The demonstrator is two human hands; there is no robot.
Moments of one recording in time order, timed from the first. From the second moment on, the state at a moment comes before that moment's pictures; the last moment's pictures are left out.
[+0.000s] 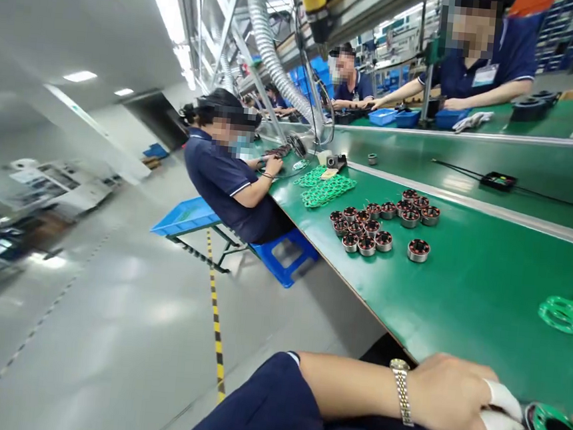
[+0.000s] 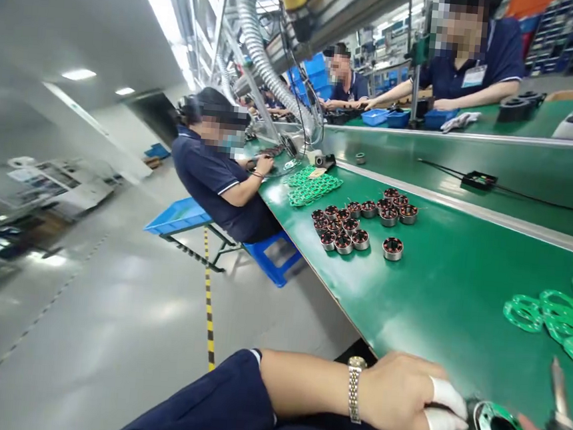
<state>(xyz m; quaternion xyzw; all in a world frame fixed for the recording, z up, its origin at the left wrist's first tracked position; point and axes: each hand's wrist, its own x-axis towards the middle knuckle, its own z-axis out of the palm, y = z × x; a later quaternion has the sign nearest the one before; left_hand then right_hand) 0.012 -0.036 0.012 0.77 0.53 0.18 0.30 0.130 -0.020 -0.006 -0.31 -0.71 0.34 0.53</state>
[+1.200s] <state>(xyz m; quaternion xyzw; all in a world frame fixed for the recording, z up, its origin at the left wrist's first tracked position) 0.010 -0.030 0.026 0.41 0.44 0.34 0.72 0.192 -0.041 0.016 -0.42 -0.81 0.15 0.37</state>
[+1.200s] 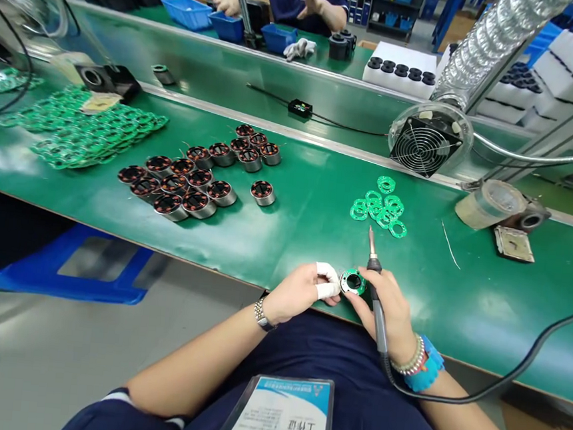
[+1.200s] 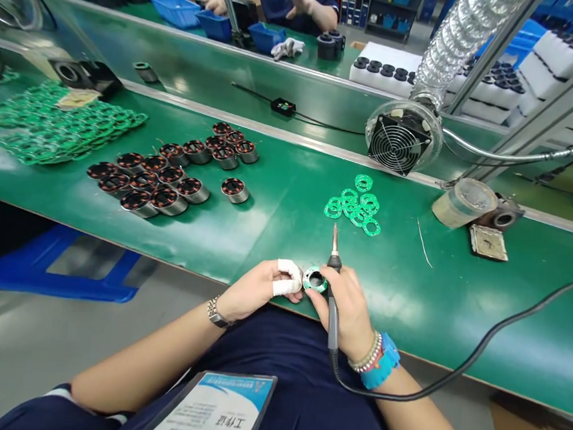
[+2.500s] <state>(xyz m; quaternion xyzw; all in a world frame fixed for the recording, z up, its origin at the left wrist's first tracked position) 0.009 -0.025 0.025 0.40 0.47 0.30 0.73 0.223 -0.049 0.047 -0.44 -0.78 0.21 0.39</state>
